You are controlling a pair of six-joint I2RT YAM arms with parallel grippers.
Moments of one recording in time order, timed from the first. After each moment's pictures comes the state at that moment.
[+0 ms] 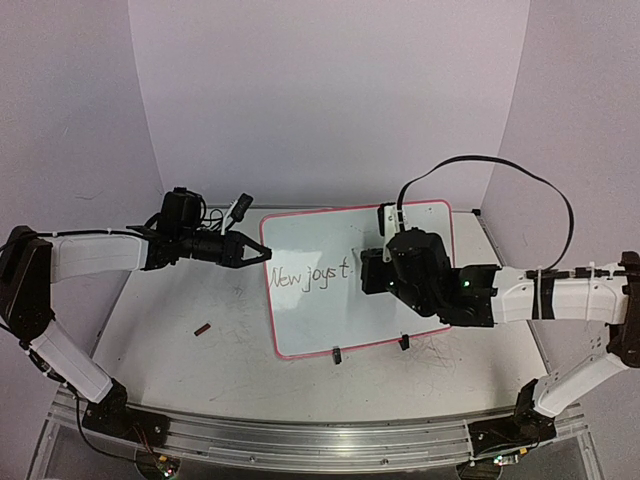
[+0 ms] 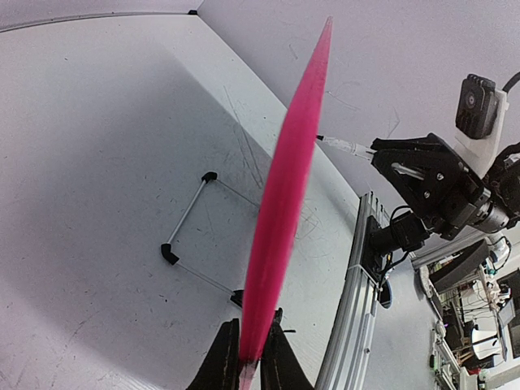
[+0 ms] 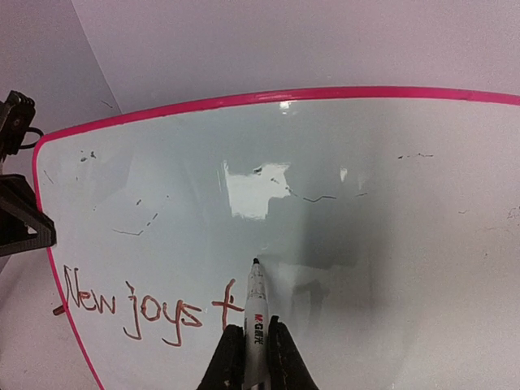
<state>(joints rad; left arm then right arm) -0.48 1.52 0.95 0.07 0.84 -0.34 1.04 1.43 0.96 0.05 0.59 0.45</state>
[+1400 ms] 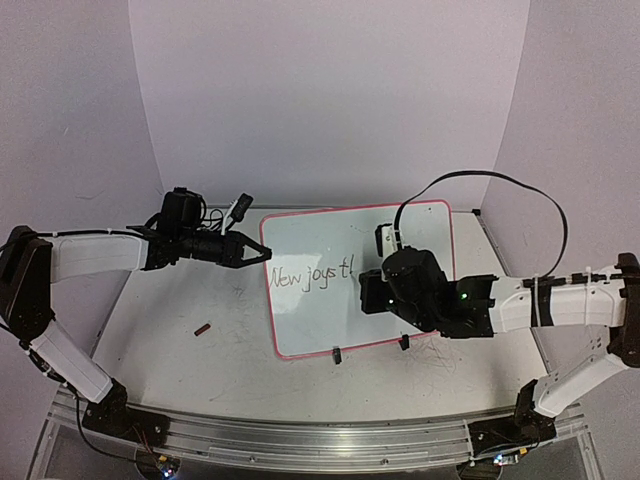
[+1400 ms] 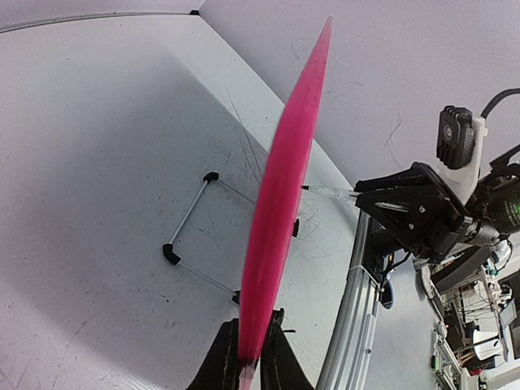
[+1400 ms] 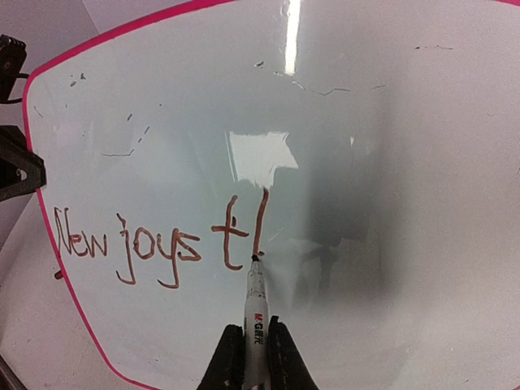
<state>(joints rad) -0.48 1.52 0.95 0.07 0.84 -0.34 1.07 1.43 0.90 -0.02 0.55 0.56</state>
